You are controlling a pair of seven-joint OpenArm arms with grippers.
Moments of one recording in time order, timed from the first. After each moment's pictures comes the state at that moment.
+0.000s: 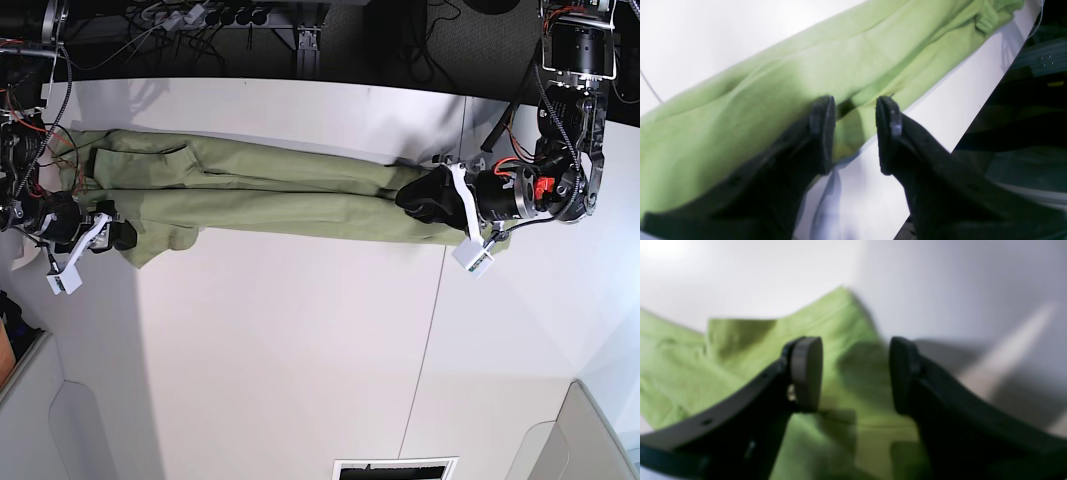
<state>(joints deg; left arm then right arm) 0.1 -23.5 -2.0 87.6 -56.7 -38.2 65.3 12.6 26.7 6.6 64.9 38.7 32.8 -53.4</state>
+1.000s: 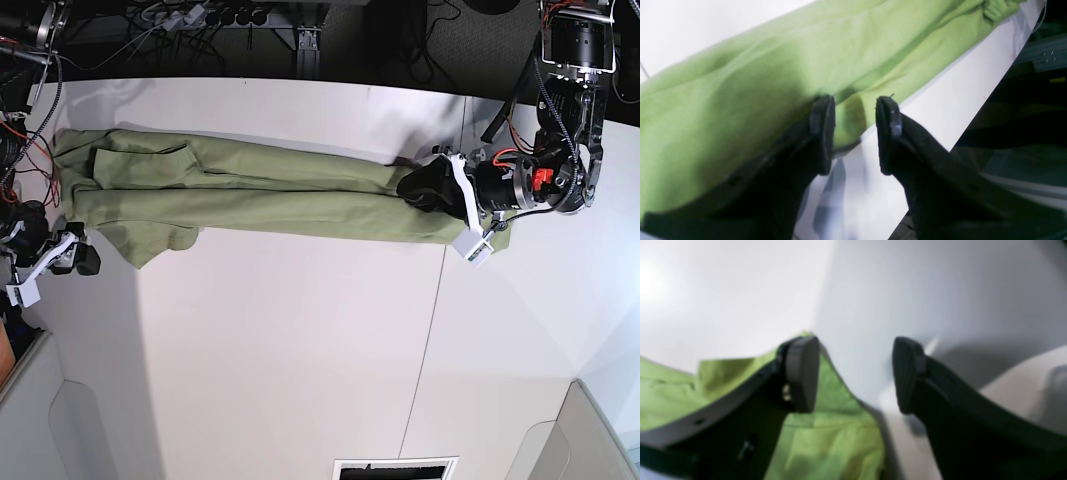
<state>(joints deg) 1.7 -23.5 -2.0 87.6 -55.8 -38.2 65.1 12.8 26.7 15.1 65.5 33.9 32.8 -49.4</state>
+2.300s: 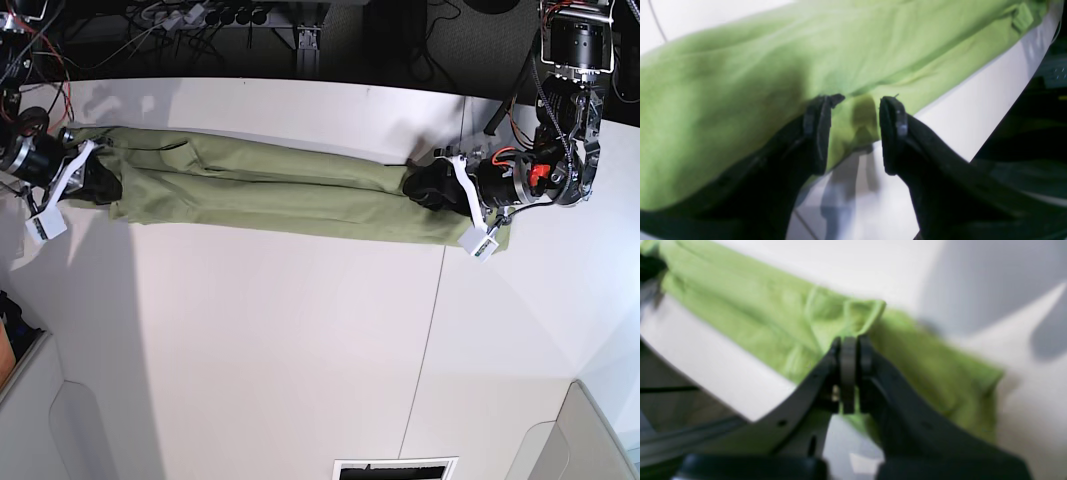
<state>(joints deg) 1.6 -23.5 -2.0 82.5 -51.8 -38.1 59.7 -12.2 26.7 19.7 99.6 50.9 33.7 -65.6</state>
